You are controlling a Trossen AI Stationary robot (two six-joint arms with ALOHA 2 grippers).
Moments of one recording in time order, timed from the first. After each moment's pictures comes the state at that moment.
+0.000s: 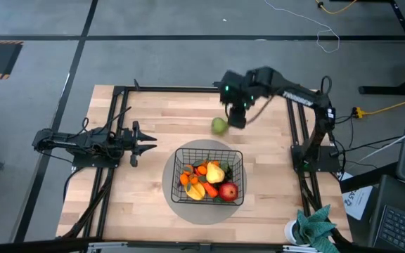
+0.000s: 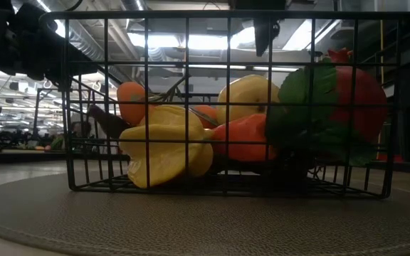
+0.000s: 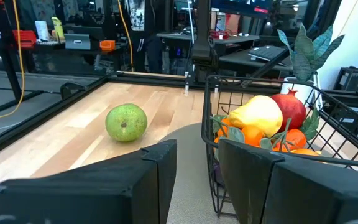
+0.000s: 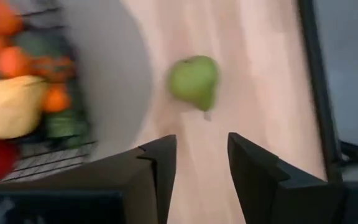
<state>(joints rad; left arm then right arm) -0.08 0.01 0.01 0.05 -0.22 -0.06 -0.26 1.81 2.04 -1.49 0.04 -0.04</state>
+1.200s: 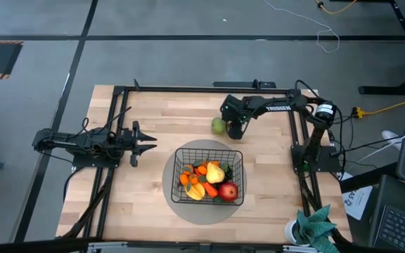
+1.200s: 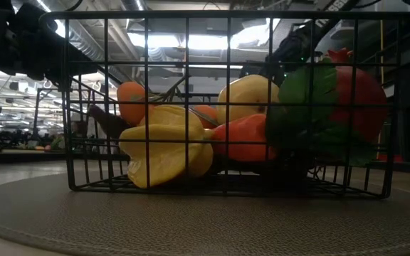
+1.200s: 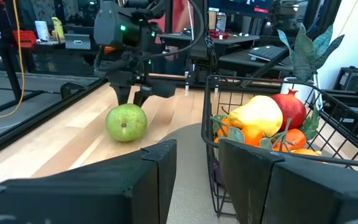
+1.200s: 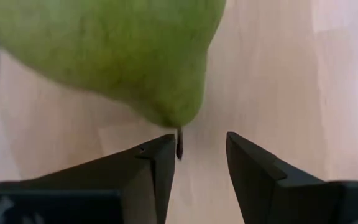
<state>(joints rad) -0.08 0.01 0.01 0.05 -0.22 -0.06 -0.44 1.82 1.10 -0.56 0.05 -0.27</state>
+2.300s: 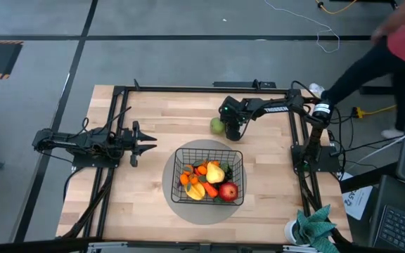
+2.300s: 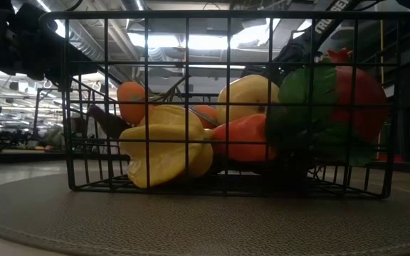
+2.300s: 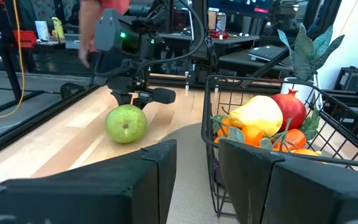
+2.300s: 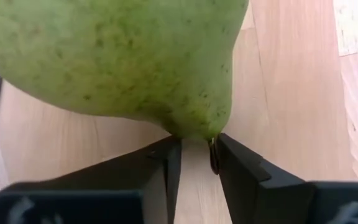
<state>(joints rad) -0.08 0.01 0.01 0.05 -0.22 -0.06 -0.44 1.86 1.06 -0.42 0.00 -0.27</state>
